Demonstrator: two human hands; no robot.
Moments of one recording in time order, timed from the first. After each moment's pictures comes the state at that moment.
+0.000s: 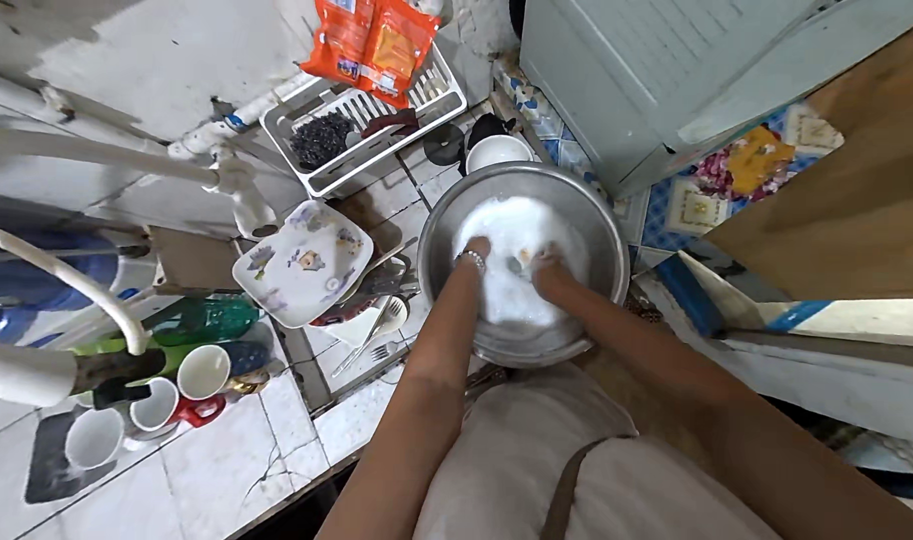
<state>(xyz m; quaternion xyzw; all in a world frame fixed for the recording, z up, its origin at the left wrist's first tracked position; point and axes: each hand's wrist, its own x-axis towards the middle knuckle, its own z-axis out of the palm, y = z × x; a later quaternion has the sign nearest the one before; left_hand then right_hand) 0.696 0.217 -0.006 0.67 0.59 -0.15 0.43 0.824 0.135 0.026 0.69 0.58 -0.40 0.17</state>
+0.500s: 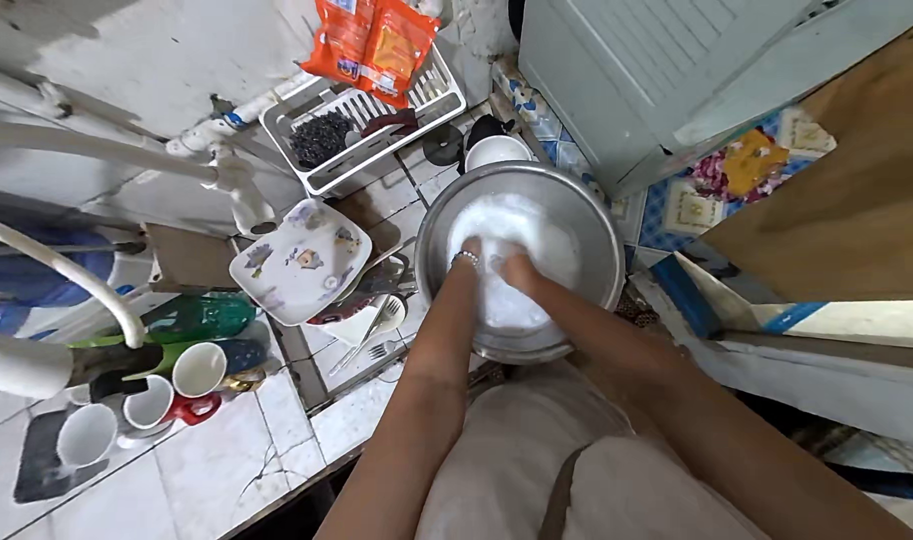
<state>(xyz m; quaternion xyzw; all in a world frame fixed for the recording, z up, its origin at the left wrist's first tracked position) 0.688 0.216 -0.015 0.59 0.64 -0.03 0.49 0.792 0.155 -0.009 0.67 0.56 -0.46 -0.16</state>
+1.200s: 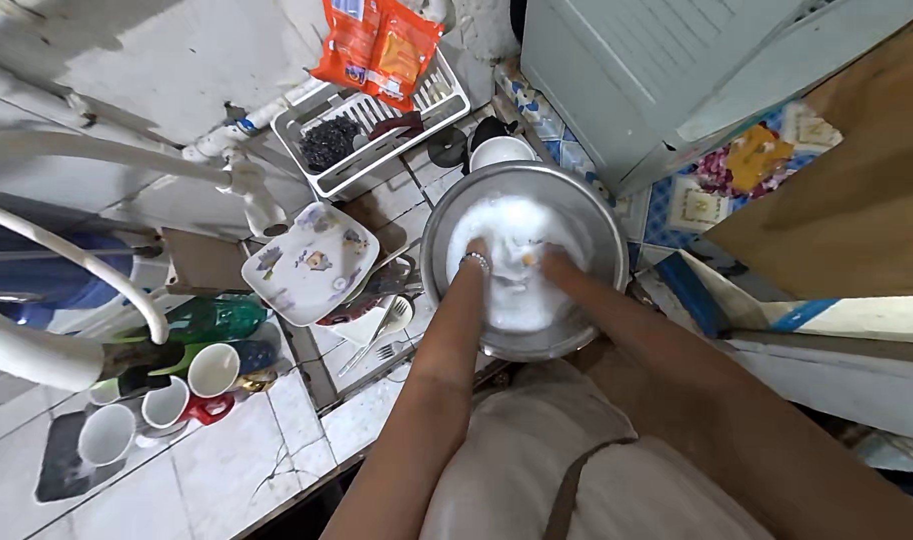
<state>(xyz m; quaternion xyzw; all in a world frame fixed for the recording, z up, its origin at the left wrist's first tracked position) 0.692 0.211 -0.013 0.61 0.65 -0.09 0.44 0.842 0.143 -0.009 0.71 0.57 -0.41 -0.01</state>
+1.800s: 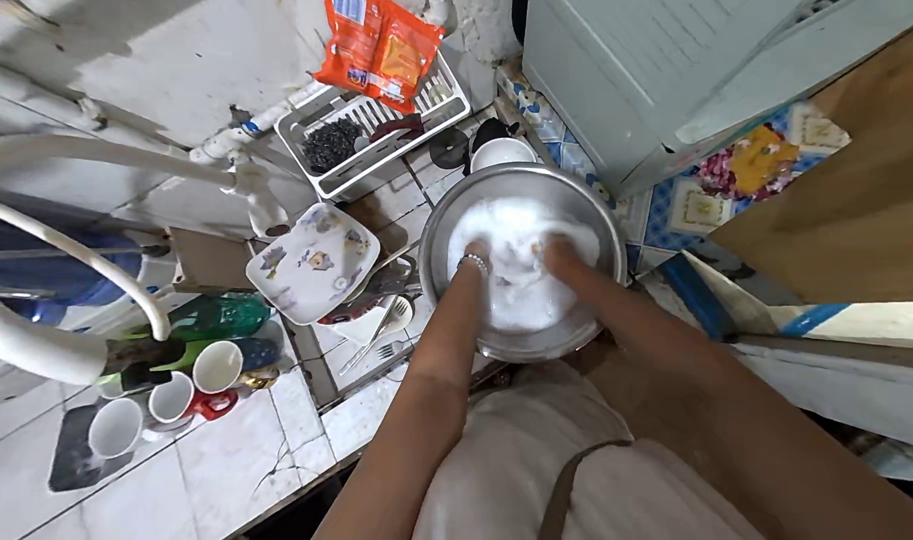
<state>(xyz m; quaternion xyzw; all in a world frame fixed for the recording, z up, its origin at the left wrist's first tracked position) 0.691 0.215 -0.034 0.57 0.67 -0.04 0.48 0.849 0.154 0.006 0.73 0.57 -0.38 0.00</state>
